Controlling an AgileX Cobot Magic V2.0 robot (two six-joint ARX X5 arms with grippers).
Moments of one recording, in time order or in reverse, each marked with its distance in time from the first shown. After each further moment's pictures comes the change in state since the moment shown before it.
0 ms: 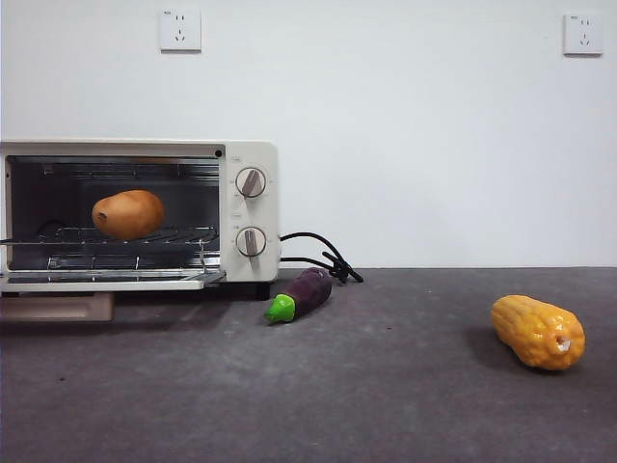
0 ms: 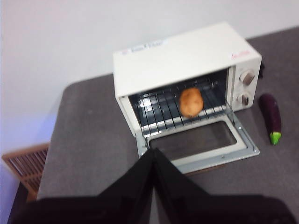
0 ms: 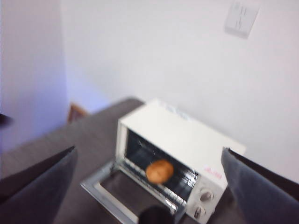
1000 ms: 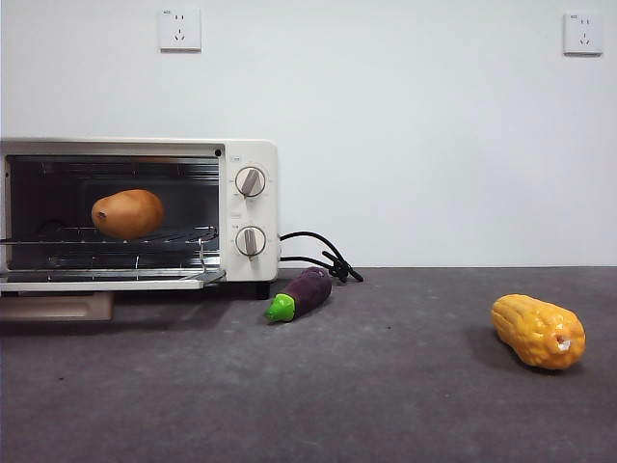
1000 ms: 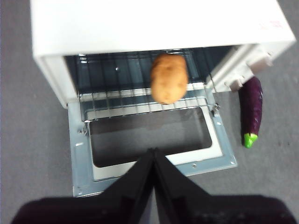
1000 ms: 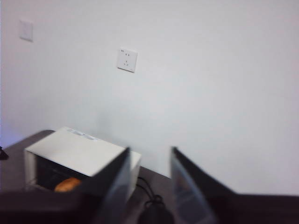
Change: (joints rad) left arm 0.444 0.562 -0.058 0.216 0.584 -0.005; right arm 0.519 -0.352 -0.124 0.000 0.811 -0.174
